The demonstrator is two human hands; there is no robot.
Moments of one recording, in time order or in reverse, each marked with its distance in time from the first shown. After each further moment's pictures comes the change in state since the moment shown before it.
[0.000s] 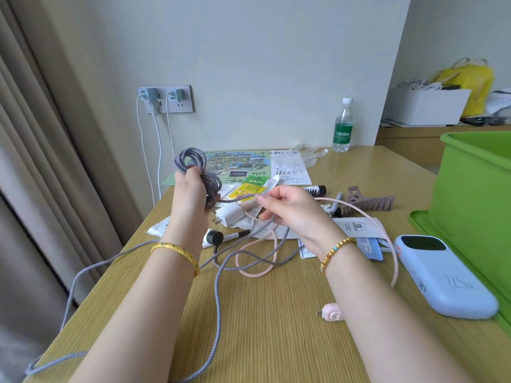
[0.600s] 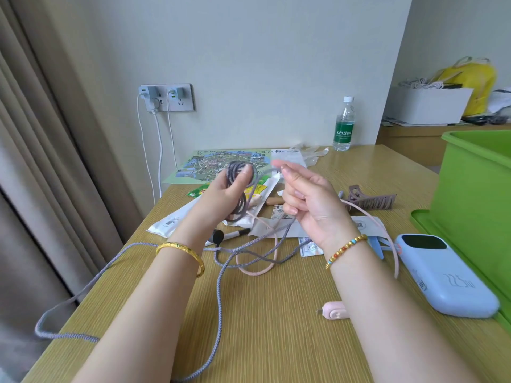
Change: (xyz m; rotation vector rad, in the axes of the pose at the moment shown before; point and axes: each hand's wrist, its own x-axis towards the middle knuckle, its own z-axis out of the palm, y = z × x) left_hand -0.009 -0.012 0.004 0.626 -0.497 0.252; right_hand -0.004 -0.013 -0.014 0.630 -0.009 -0.078
